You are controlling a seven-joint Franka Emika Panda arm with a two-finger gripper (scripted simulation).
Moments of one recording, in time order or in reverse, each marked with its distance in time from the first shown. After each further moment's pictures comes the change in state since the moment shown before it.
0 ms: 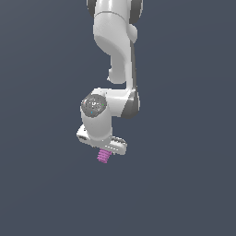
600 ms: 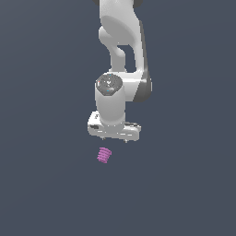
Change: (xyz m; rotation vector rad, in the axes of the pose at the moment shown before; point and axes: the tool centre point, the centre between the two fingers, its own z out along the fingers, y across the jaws) arm -0.039 -0.039 -0.045 0.030 0.013 -0.156
